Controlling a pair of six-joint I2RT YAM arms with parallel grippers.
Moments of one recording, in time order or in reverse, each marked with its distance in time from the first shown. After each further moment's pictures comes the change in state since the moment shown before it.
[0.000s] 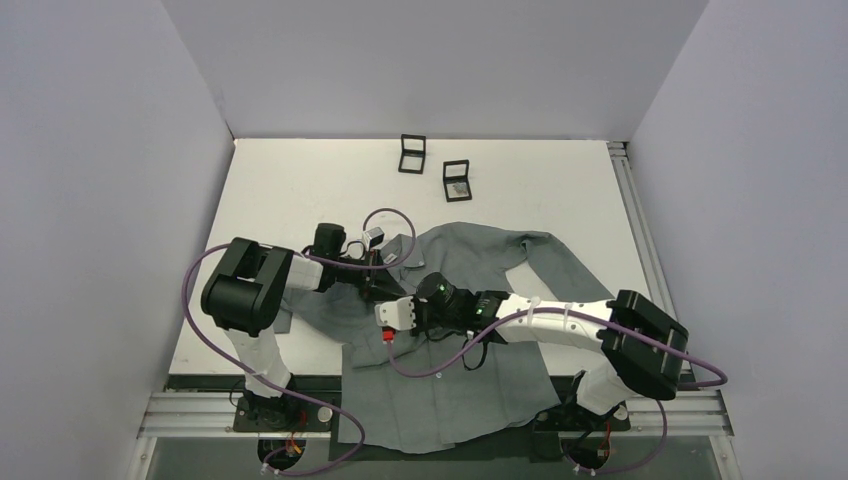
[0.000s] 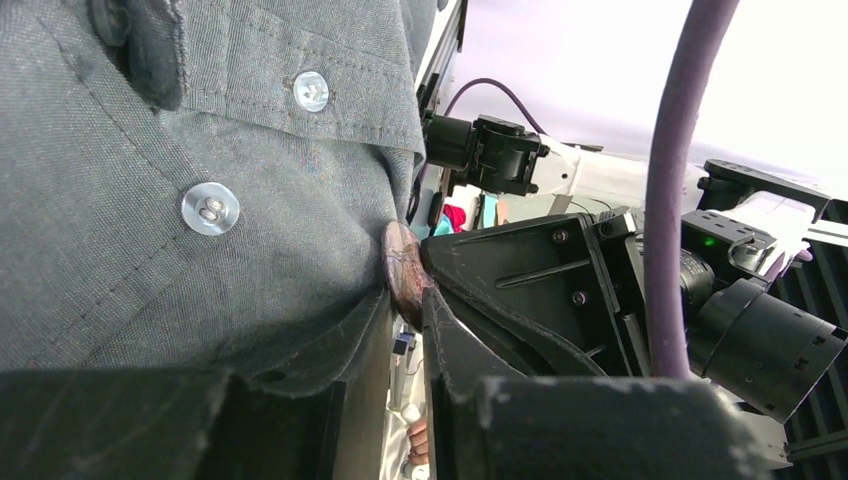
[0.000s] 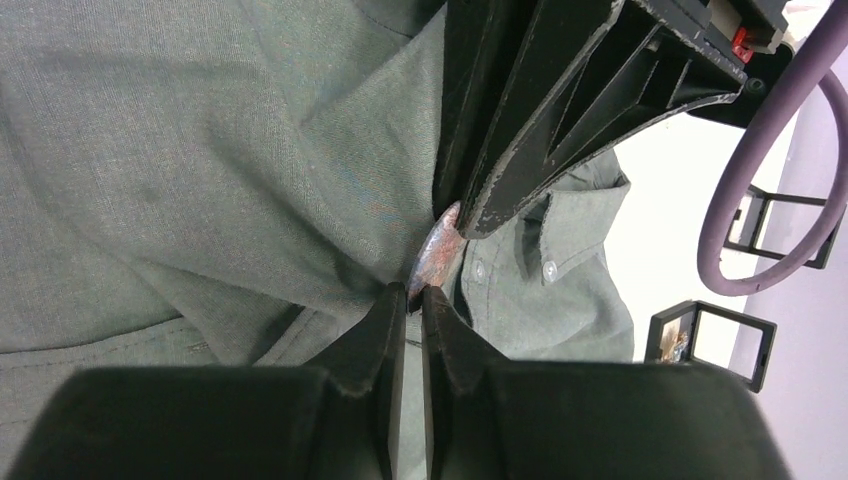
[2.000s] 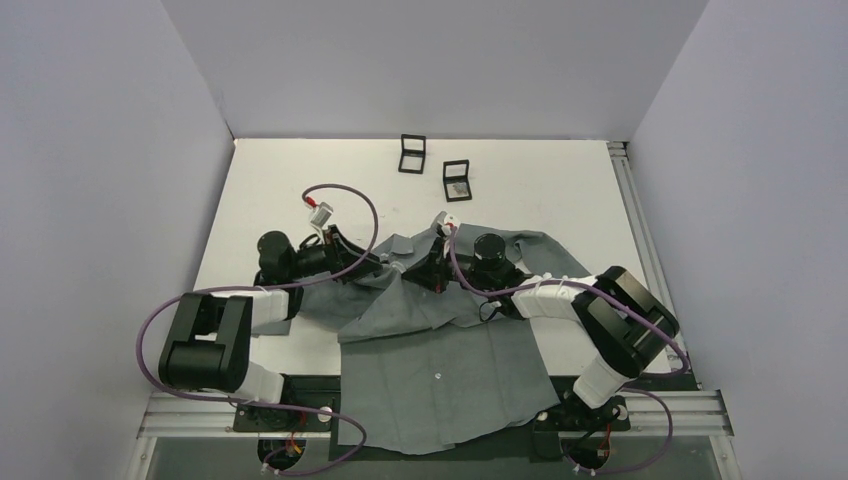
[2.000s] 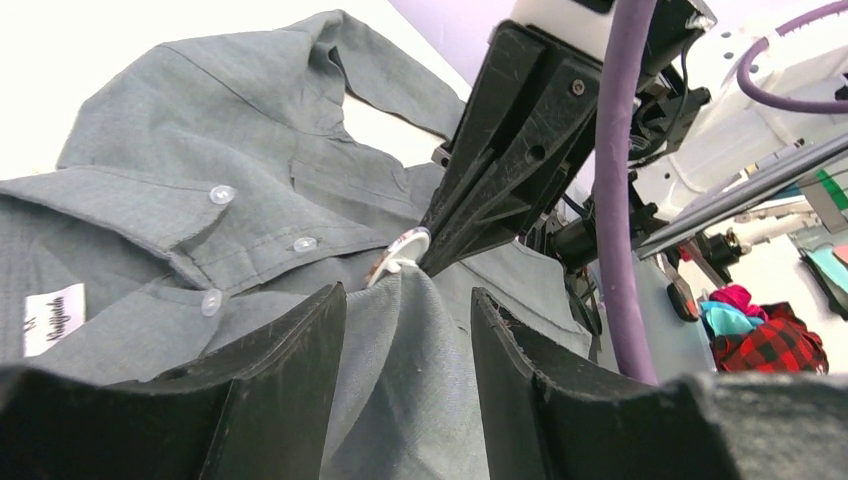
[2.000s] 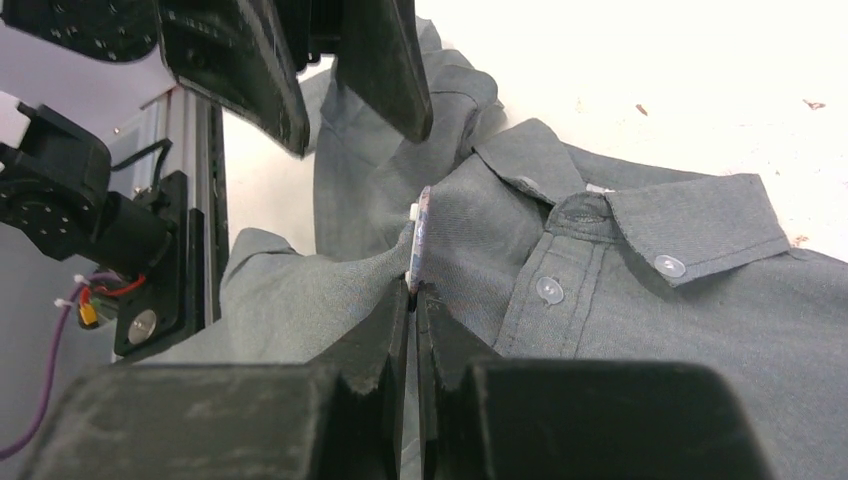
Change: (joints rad) left arm 0.190 -0.380 -0.271 0.720 -0.109 0.145; right arm -0.389 0.112 -0.173 0.865 -0.642 1.101
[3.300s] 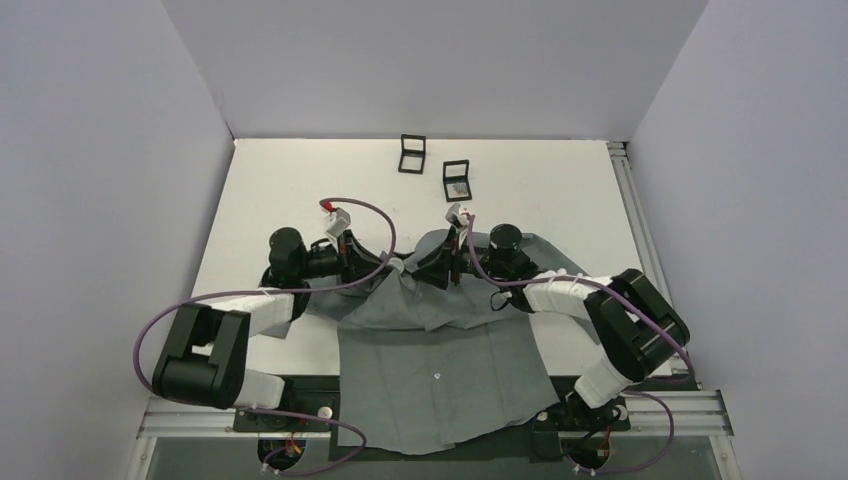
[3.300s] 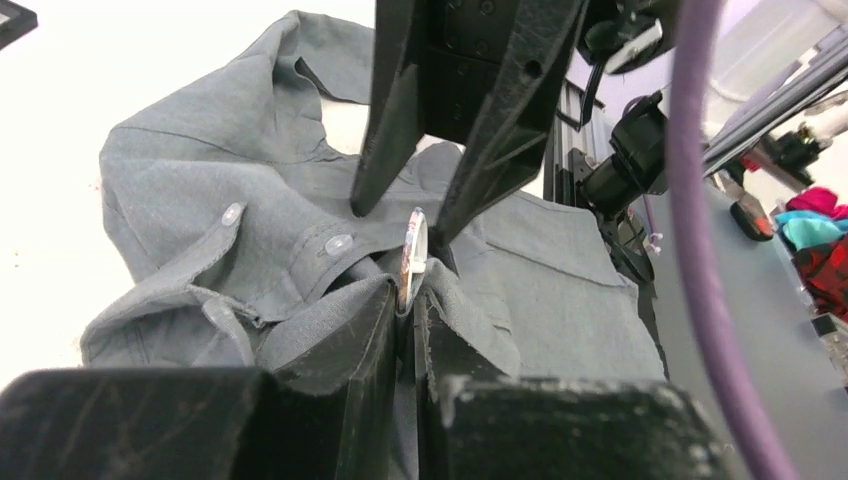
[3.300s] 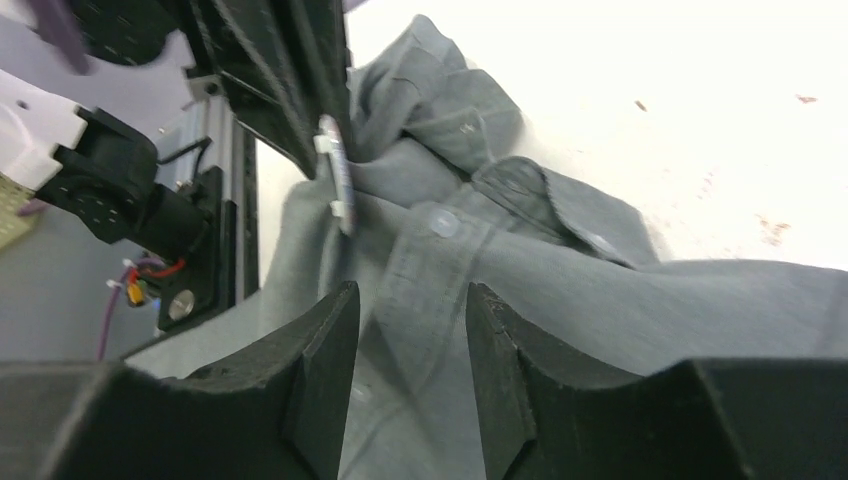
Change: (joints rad) left arm -0.107 -0.021 0.011 -0.030 0.002 0.190; right arm -0.092 -0.019 -0.013 0.049 -0.152 0.091
